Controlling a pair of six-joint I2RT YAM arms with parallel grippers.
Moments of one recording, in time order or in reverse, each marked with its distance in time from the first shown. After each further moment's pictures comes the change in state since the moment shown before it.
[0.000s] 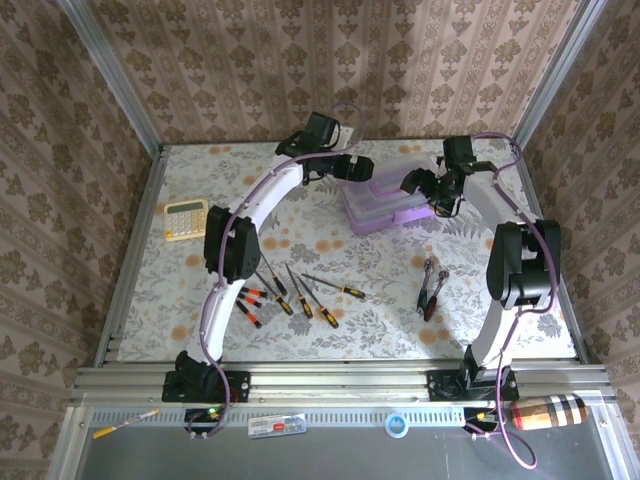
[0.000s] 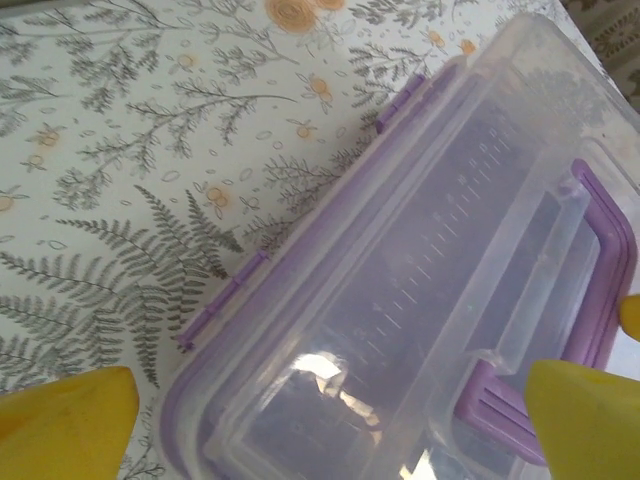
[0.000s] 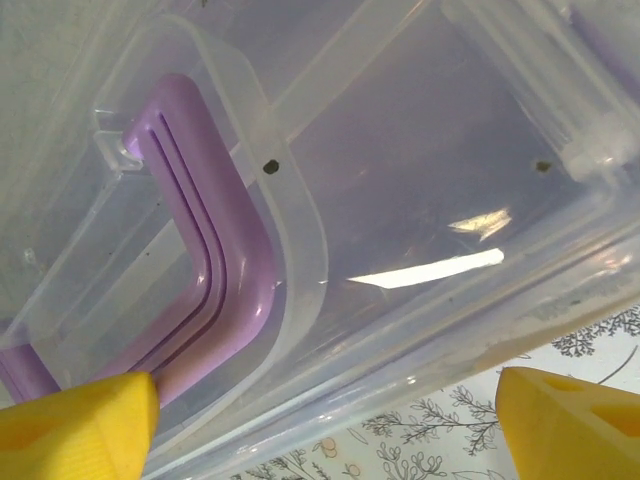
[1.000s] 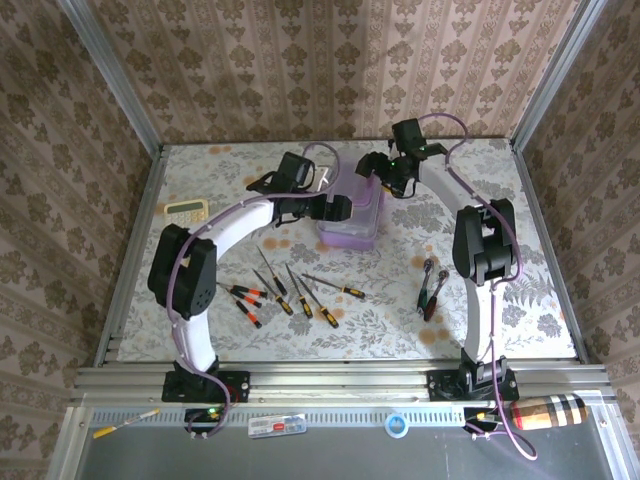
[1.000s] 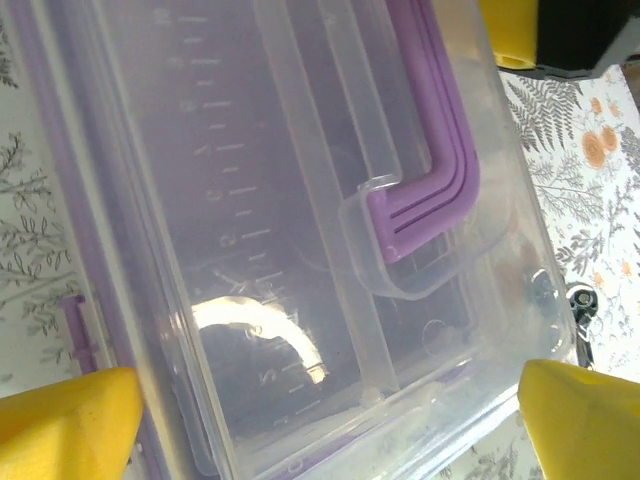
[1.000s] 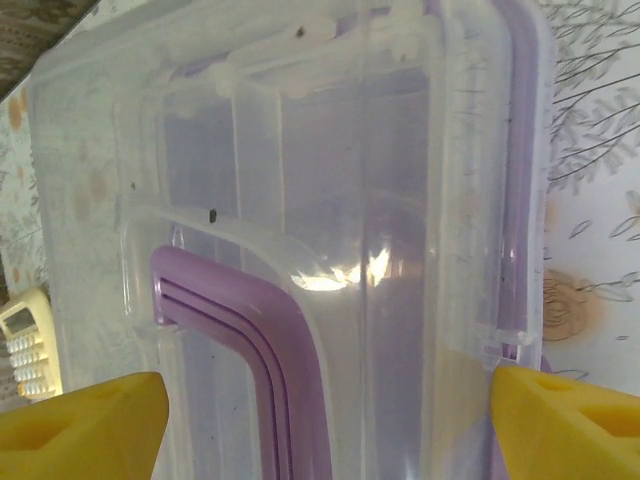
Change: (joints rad) left arm 0.000 -0.549 -0.888 0.279 0.051 -0.124; right arm 0.210 0.278 0.370 0.016 -0.048 0.099
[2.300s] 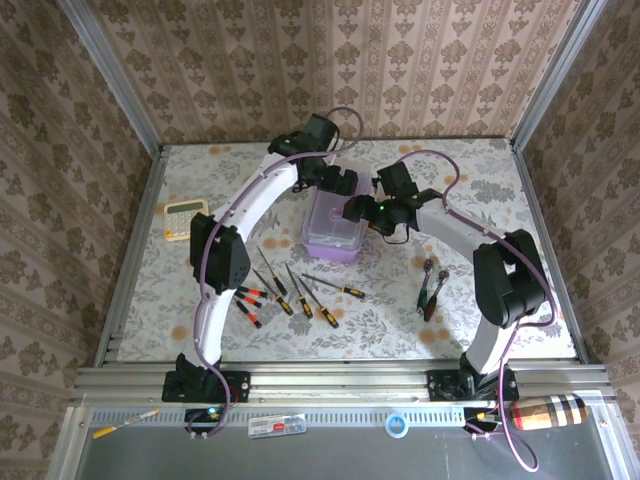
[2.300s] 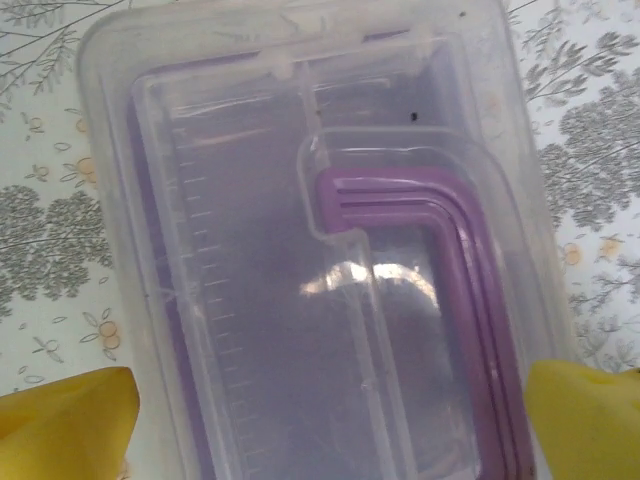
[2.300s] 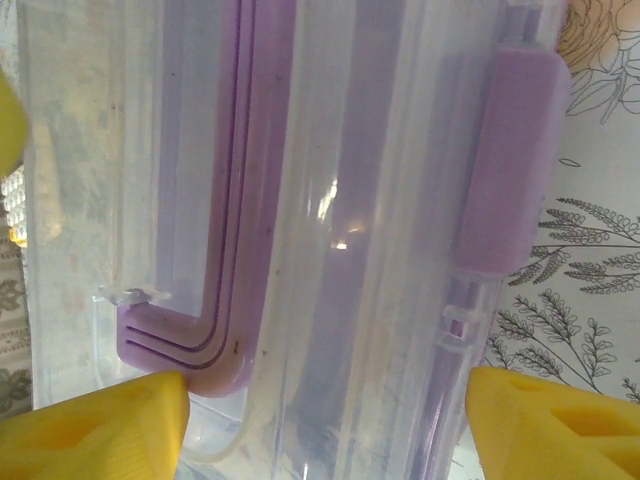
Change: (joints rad) left arm -0.046 0.385 0.811 -0.636 -0.381 0.125; right arm 0.150 -0.385 -0.574 0.221 0.031 0.023
